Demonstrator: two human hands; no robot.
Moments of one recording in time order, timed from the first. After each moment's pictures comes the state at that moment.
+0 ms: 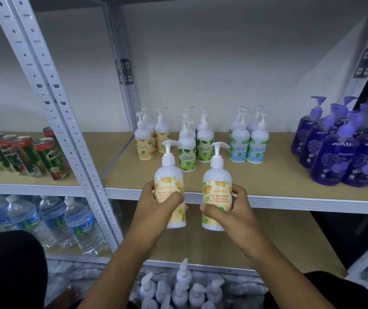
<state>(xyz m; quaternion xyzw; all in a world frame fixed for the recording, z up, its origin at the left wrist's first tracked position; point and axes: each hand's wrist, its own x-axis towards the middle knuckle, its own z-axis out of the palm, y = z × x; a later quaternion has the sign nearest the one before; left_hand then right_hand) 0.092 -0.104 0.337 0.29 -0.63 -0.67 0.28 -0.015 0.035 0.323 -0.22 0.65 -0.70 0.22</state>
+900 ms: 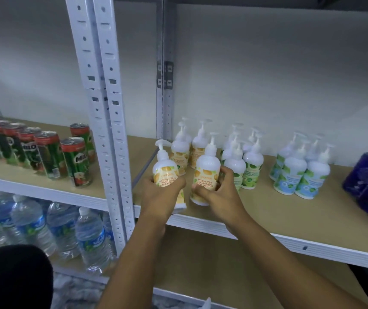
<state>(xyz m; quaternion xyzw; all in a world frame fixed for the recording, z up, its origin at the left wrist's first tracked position) 0.072 -0.251 0.341 0.39 -0.54 -0.65 0.36 -0.053 -0.164 0.317 -0.33 0.68 -0.63 0.15</state>
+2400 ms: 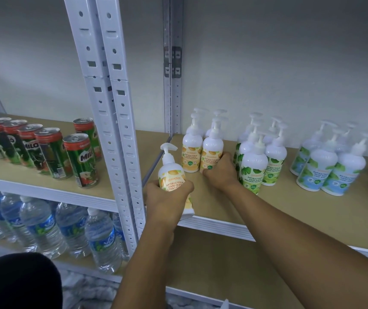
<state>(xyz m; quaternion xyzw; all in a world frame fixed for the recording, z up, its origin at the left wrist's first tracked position) 0.071 -0.274 0.319 0.43 -0.53 -0.65 0.33 -0.126 -0.267 0.292 -0.28 0.83 -0.47 0.06</state>
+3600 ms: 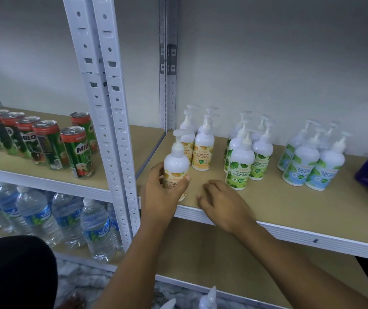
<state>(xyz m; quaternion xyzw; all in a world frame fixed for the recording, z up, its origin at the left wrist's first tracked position) 0.069 -0.271 0.293 0.33 -0.67 -0.50 0.43 -0.071 -0.162 0.270 -0.49 0.85 -0.18 -0.03</state>
